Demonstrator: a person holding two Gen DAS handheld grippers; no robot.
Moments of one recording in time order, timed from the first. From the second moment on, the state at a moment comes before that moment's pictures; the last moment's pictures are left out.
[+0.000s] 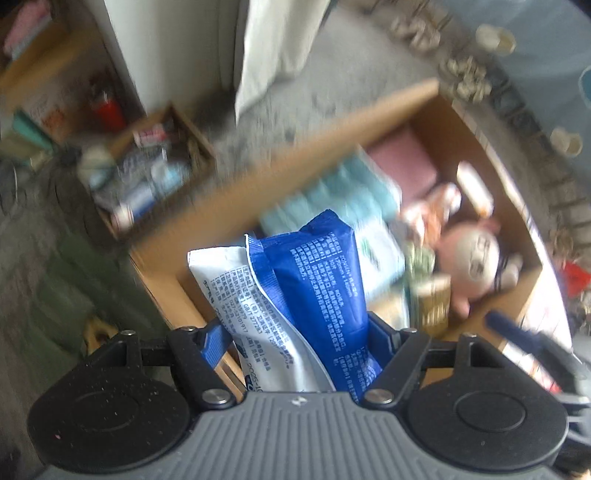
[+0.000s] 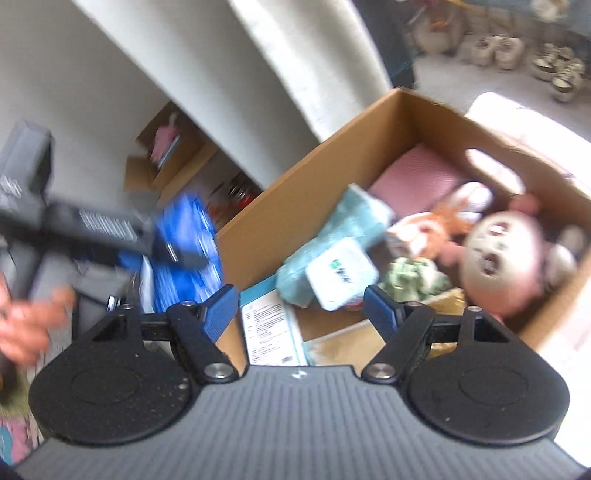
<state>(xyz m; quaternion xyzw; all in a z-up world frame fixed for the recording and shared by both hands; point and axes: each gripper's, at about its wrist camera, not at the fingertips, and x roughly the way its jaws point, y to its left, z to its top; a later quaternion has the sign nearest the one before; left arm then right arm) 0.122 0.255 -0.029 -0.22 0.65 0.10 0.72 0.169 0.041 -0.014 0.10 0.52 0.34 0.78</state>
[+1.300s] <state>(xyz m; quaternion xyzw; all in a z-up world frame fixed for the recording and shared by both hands) 0.091 0.334 -0.025 -0.21 0.60 0.22 0.74 0.164 0.136 -0.127 0.05 0.71 0.36 0.60</state>
